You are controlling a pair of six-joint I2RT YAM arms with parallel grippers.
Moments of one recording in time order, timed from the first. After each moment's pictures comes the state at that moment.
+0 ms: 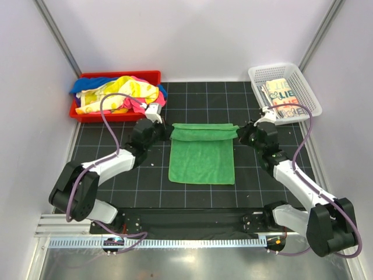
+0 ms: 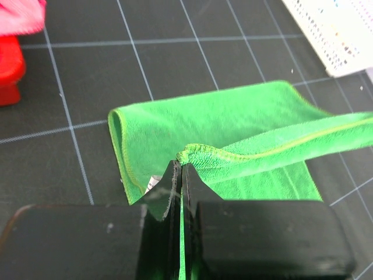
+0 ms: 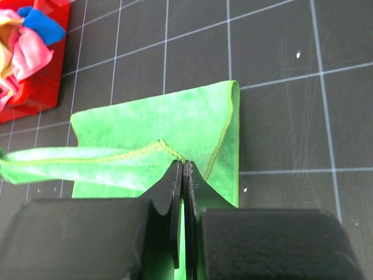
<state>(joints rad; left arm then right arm) -0.50 1.45 0.71 0.45 0.02 -0.40 0.25 1.09 0.59 0.12 0.06 0.52</state>
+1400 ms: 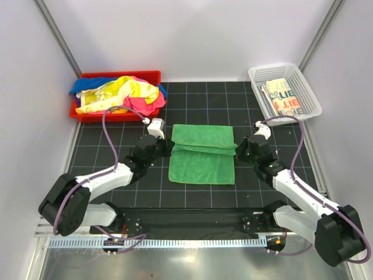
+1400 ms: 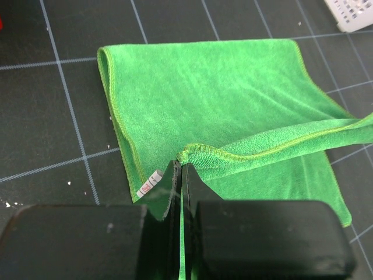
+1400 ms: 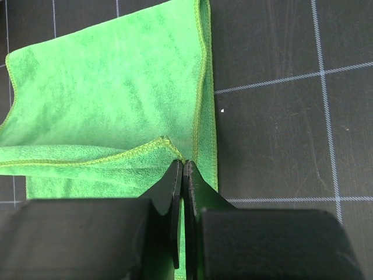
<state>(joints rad) -0.63 1.30 0.54 0.40 -0.11 -0.42 0.40 0.99 0.49 -0.11 0.21 0.60</state>
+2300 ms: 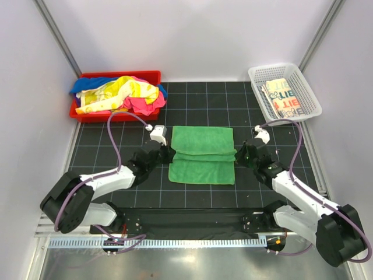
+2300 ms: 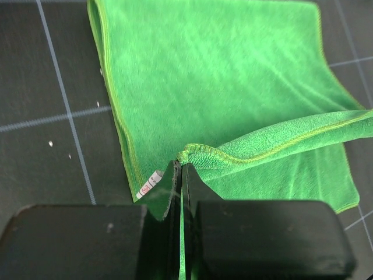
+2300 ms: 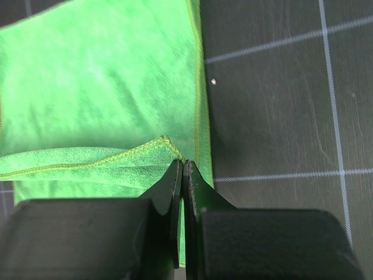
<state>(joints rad) -0.68 1.31 0.50 0.37 -0.14 -0.48 0.42 0.97 0.47 -0.16 0.21 0.66</state>
